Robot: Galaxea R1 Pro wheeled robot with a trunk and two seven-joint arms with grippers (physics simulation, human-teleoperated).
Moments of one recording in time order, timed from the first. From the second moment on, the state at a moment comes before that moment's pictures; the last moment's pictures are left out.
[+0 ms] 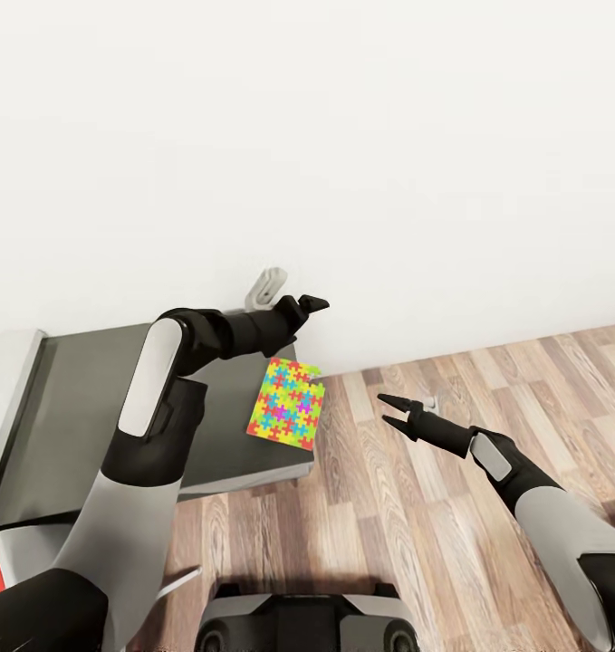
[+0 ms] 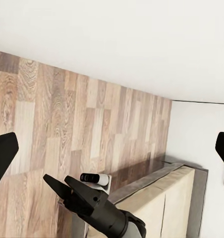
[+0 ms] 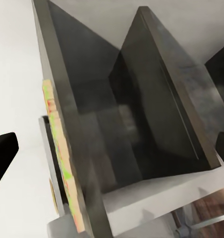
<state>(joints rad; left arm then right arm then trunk) -0.95 -0.15 -0.25 -1.61 1.61 0.76 0.96 -0.92 -0.21 0.06 -0.39 -0.75 0.66 0.96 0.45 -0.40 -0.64</state>
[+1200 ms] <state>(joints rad) -0.95 -0.15 -0.25 -1.61 1.61 0.76 0.96 -0.93 -0.18 0.17 -0.40 -0.74 0.66 1.01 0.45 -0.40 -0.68</state>
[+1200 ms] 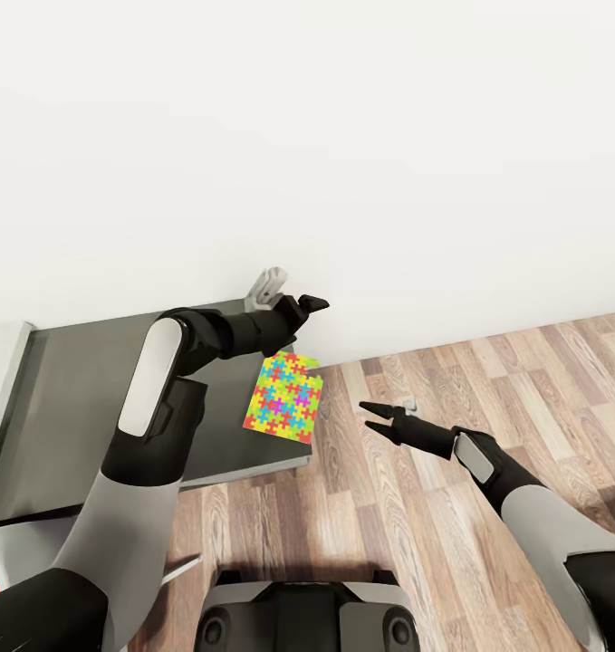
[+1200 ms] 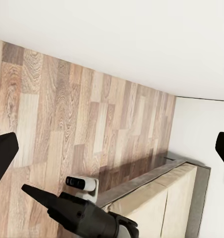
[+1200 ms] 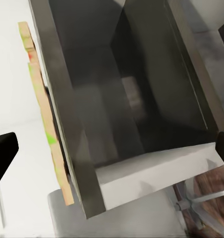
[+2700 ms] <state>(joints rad) -0.95 -0.15 -0.25 -1.60 1.61 0.76 0.96 -0.94 -0.16 0.27 -0.50 -0.66 0.66 1.01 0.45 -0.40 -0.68</state>
